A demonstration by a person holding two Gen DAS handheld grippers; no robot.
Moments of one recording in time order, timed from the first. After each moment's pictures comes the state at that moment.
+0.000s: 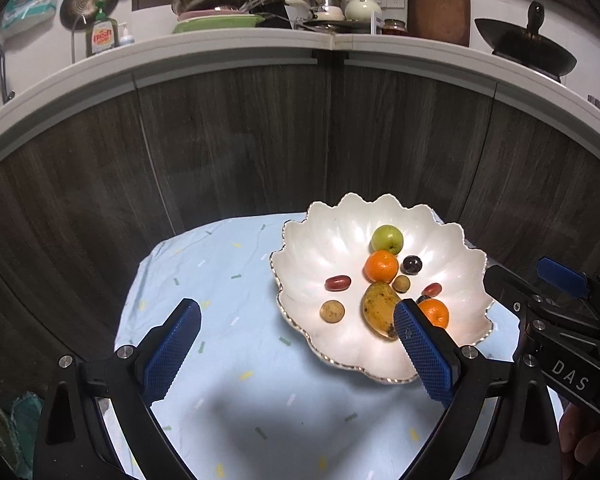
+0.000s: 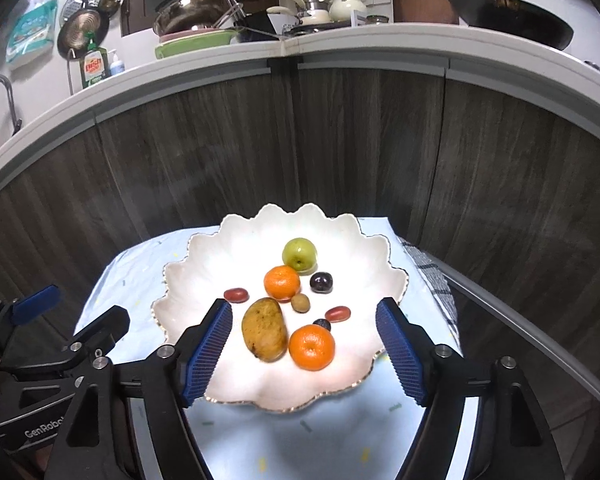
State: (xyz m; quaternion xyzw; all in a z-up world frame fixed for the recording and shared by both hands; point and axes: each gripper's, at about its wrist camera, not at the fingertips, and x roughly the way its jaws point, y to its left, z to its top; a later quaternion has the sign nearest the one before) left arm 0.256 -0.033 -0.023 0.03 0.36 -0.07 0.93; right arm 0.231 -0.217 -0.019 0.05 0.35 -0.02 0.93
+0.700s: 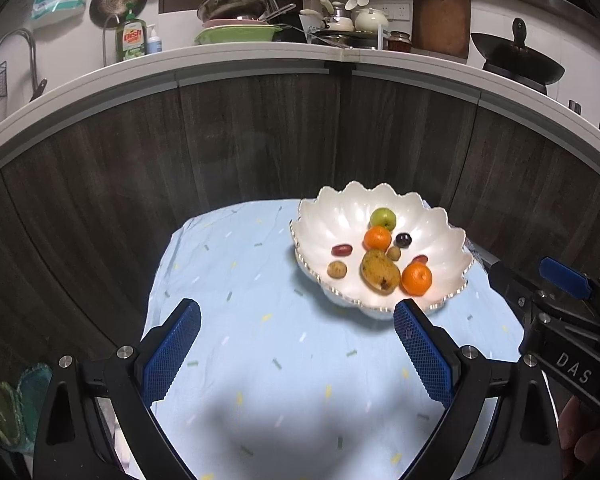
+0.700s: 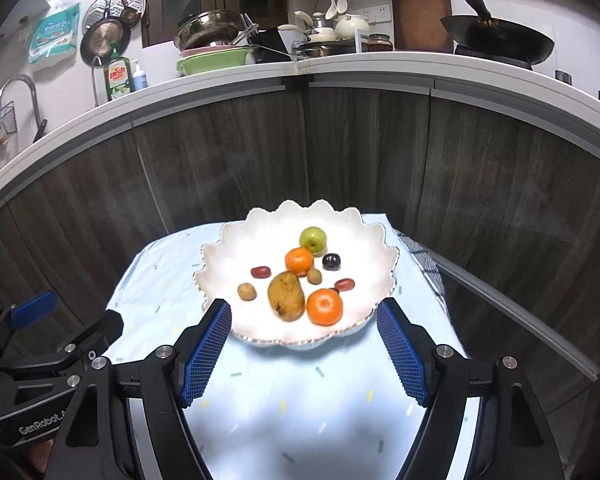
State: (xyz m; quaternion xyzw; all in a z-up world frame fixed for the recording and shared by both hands) left arm 0.167 -0.009 -0.003 0.02 0.36 -0.05 0.93; right arm 0.148 -0.199 0.004 0.05 0.34 -0.01 0.94
